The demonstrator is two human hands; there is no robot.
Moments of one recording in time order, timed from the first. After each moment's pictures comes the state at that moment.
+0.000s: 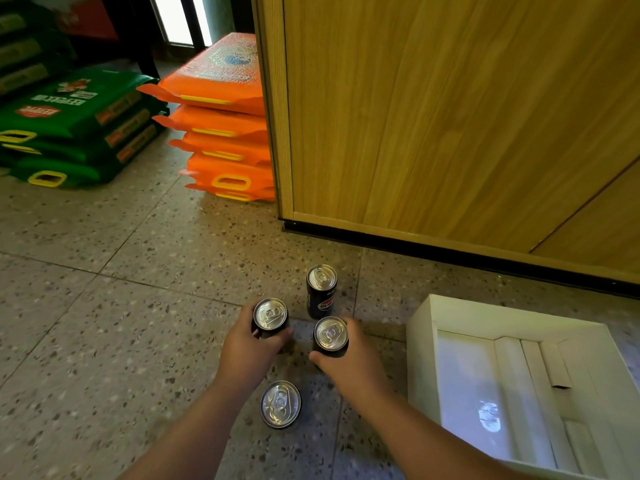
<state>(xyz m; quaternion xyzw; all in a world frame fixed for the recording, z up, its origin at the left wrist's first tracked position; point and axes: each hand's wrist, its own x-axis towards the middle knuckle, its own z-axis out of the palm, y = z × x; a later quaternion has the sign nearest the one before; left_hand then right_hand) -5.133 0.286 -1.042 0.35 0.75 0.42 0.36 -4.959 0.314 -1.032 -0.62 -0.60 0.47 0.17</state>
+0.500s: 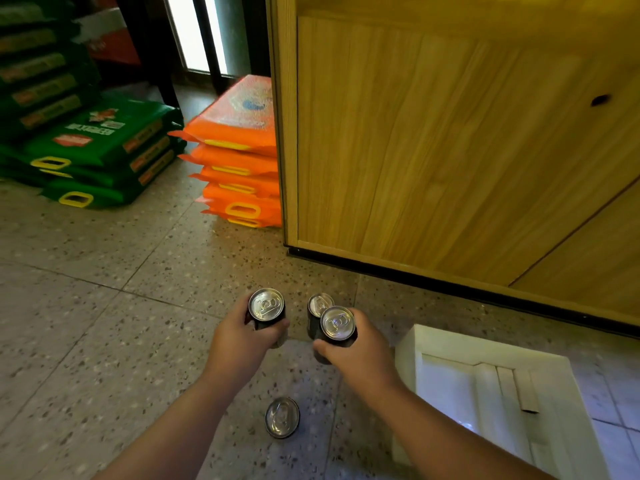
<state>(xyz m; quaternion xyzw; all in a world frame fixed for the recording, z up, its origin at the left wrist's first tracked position) -5.140 0.289 -0.935 0.35 0.72 0.47 0.36 -4.951 0.331 -0.940 -0.60 -0.63 0.44 0.21</state>
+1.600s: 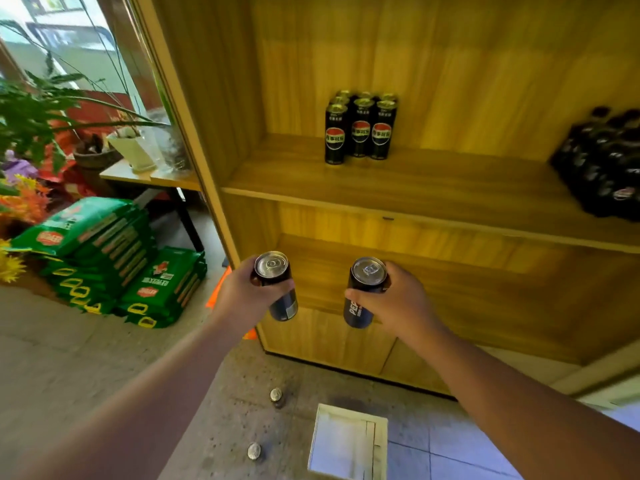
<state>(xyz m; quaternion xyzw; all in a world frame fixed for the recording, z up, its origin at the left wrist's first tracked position) -4.950 0.343 -0.110 0.42 0.73 0.43 0.32 -4.713 0.402 -0.112 -0.58 -0.65 0.40 0.29</state>
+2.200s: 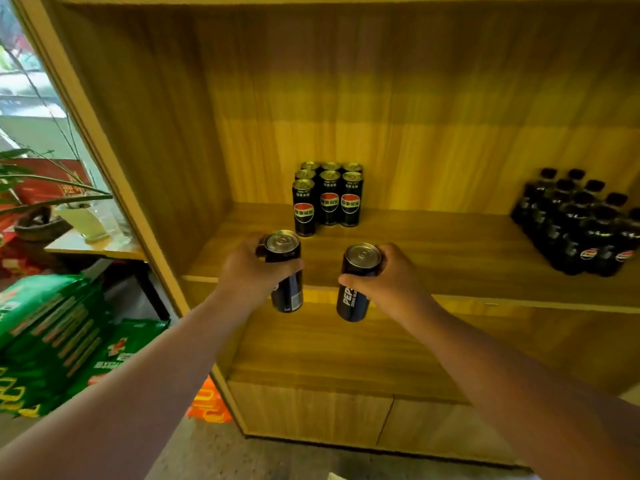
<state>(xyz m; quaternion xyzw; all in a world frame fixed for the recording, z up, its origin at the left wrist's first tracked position) -4.950 0.512 0.001 0.49 0.68 0.44 0.31 -4.727 0.537 -0.014 -0.58 -0.63 0.37 0.36</state>
